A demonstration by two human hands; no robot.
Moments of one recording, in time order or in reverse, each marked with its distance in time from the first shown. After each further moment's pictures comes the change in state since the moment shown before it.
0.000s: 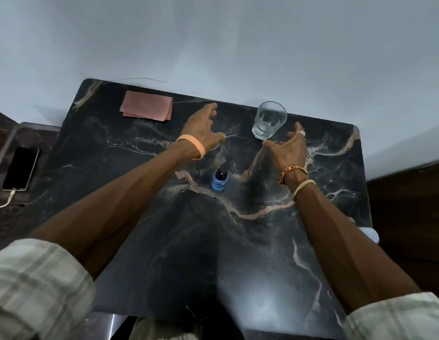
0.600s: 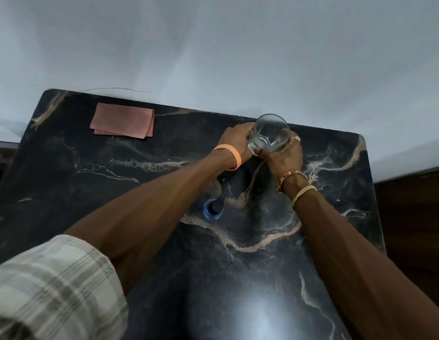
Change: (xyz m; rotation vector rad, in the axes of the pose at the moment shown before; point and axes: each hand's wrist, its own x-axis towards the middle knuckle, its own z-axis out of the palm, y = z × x) left_hand 0.083 0.022 0.091 -0.009 -0.231 0.127; right_hand 0.055 0.010 0.035 0.138 0.008 -0.003
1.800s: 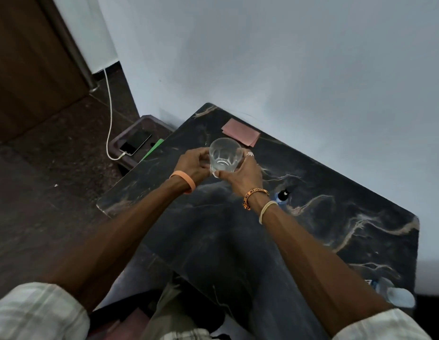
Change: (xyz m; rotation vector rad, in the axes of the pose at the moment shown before) left_hand -0.346 -0.053 -0.139 -0.127 0.647 -0.234; right_hand -0.265 -0.131 0.075 -0.121 -0.619 -0.509
